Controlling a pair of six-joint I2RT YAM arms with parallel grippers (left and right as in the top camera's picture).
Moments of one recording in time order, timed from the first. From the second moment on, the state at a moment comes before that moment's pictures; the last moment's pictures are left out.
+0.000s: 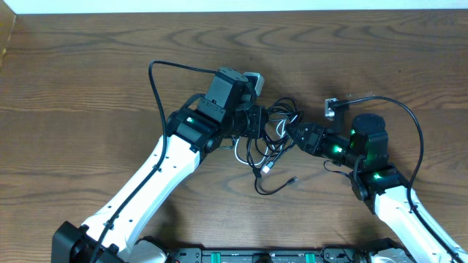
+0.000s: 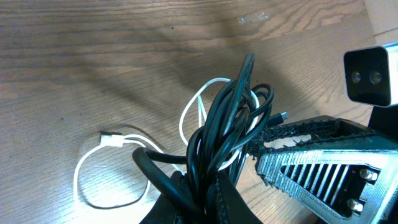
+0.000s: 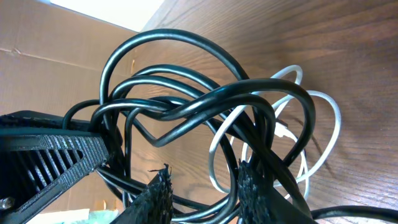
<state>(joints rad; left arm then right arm) -0.56 1.46 1.20 -0.60 0.32 -0.44 0.25 1.18 0.50 0.18 -0.65 0.83</state>
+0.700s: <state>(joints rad) -0.57 1.46 1.20 -0.60 0.23 -0.44 0.25 1.18 0.50 0.25 -0.77 0.94</state>
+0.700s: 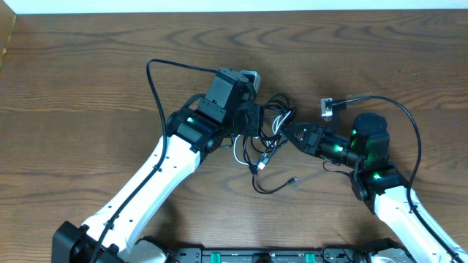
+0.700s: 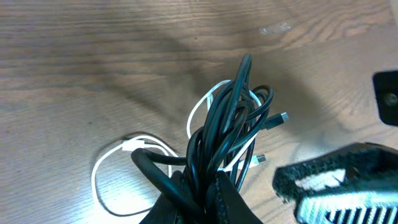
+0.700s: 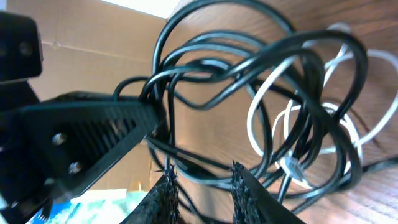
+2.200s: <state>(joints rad) -0.57 1.46 1.20 -0.61 0.20 -0.44 0.35 1.18 0.50 0.23 -0.56 0.95</state>
